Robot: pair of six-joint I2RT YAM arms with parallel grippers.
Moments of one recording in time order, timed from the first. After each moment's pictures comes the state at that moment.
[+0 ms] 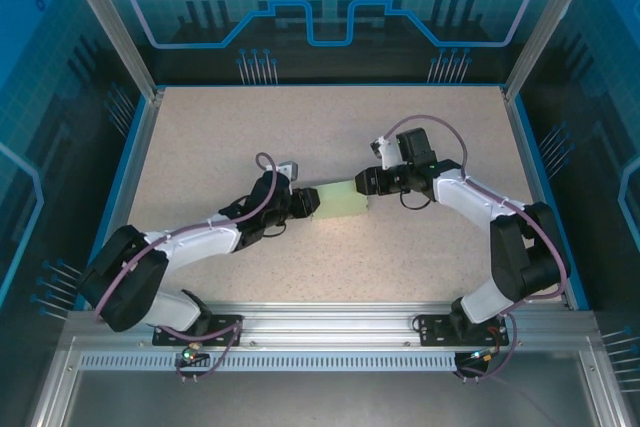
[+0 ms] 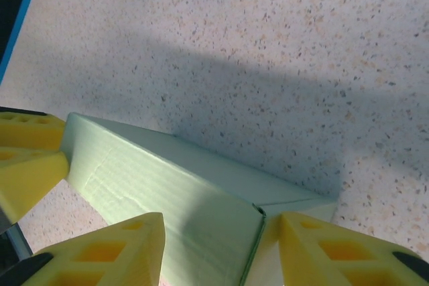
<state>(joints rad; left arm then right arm) -0.61 1.42 0.66 0.16 0.05 -0.76 0.35 1.55 0.98 -0.31 -0.52 0.25</state>
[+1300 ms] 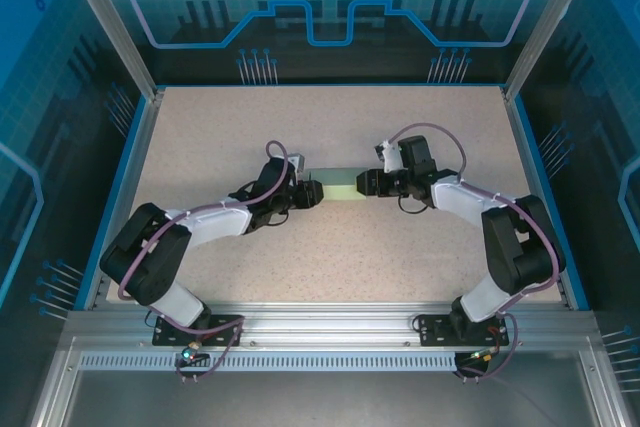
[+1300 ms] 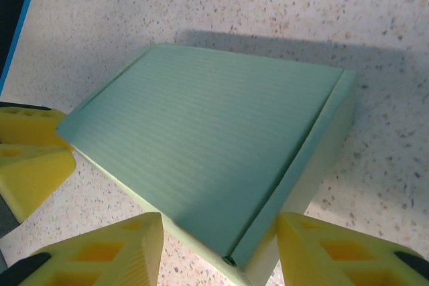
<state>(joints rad) -0.55 1.57 0.76 0.14 0.11 -0.64 0.33 1.60 0.87 -0.11 -0.51 0.34</state>
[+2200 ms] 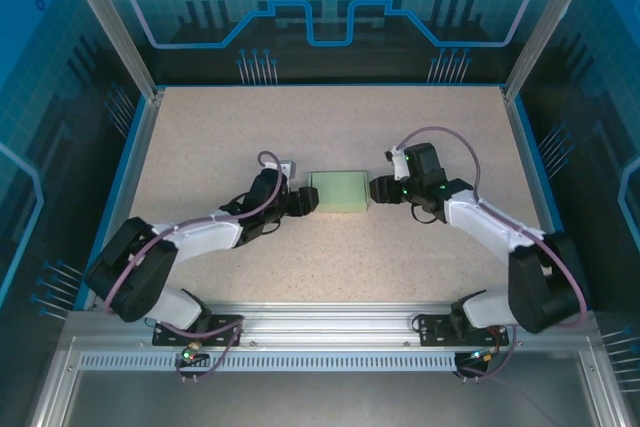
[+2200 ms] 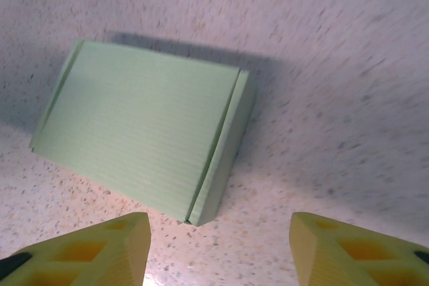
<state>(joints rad) -0.57 1.44 0.64 0.18 -0.02 -0.57 0.37 1.34 0.81 -0.28 -0.15 0.19</state>
